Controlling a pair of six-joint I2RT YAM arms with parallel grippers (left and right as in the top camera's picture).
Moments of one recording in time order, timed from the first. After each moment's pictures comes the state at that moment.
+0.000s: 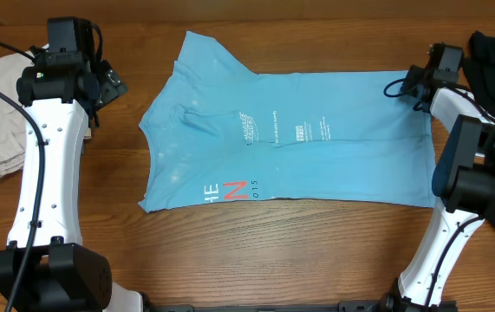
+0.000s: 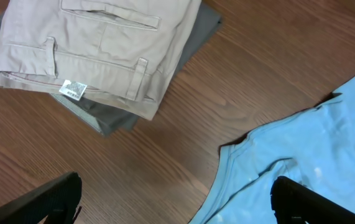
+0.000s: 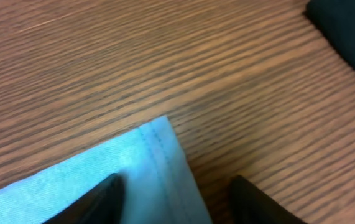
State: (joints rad) left arm 0.08 1.69 1.67 -1.05 -0.33 -0.55; right arm -0.25 2.33 1.62 -0.16 0.12 0.13
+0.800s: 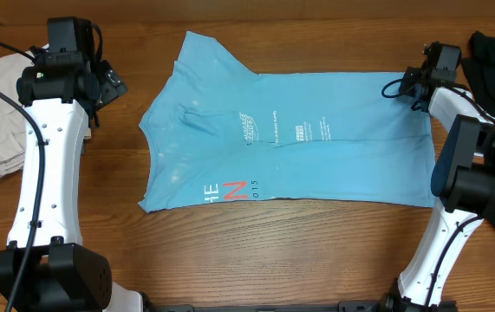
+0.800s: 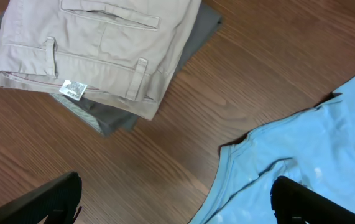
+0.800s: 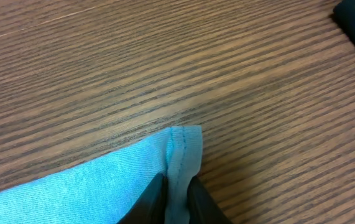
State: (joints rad) left arm 0.08 1.69 1.67 -1.05 -0.33 -0.55; right arm -0.24 2.33 1.62 -0.17 0.10 0.10
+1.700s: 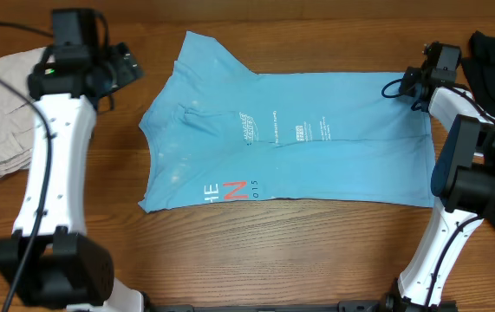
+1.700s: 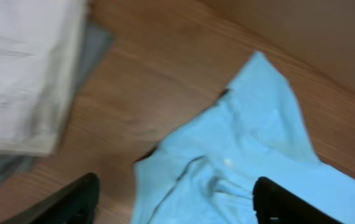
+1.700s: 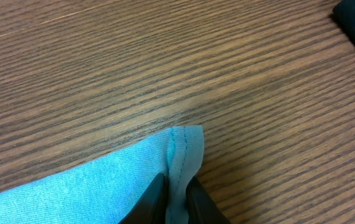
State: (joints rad) left arm 0.03 1.76 1.67 -0.81 -0.04 -0.44; right arm -0.24 2.33 1.62 -0.17 0.10 0.10
